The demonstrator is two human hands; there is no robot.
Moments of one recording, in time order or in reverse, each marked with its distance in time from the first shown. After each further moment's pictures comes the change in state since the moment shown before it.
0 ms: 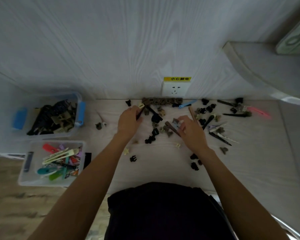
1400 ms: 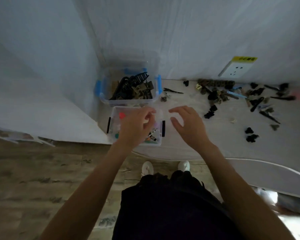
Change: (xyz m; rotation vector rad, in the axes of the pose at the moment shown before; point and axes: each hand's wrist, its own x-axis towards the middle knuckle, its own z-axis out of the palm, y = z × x) left_hand -0.175 -0.153 -0.165 -0.162 0.288 0.366; right_hand -0.095 -0.253 0.101 0.013 0.180 -0.326
